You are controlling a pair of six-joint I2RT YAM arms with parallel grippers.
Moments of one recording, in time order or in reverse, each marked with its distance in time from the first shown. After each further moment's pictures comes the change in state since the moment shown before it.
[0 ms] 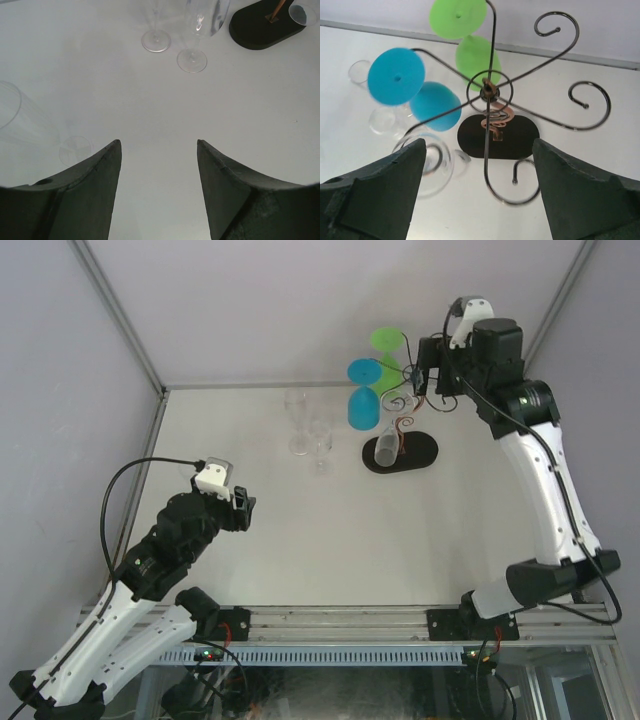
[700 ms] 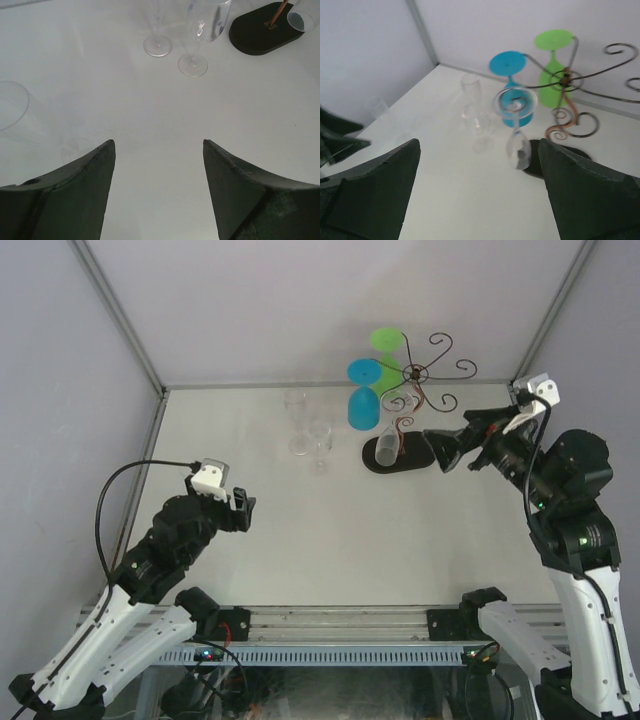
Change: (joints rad) left arm 0.000 -0.022 0.000 0.000 -0.007 -0.001; right arm -0.096 -0.715 -0.628 0.352 -0.421 0.079
